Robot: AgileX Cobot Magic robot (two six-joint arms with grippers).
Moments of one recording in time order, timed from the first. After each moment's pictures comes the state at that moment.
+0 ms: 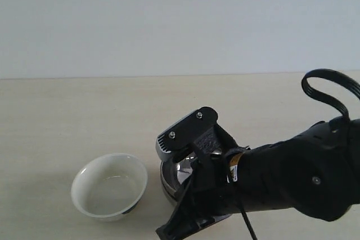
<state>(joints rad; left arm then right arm) 0.01 0.00 0.00 -0.09 0.31 0.04 0.88 1.55 -0.72 0.27 0.10 -0.24</state>
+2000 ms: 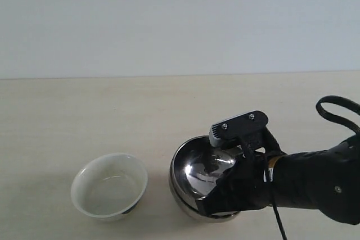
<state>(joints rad) 0.01 0.00 0.00 -0.09 0.31 0.04 0.70 1.61 -0.60 0.18 -0.10 -0.03</state>
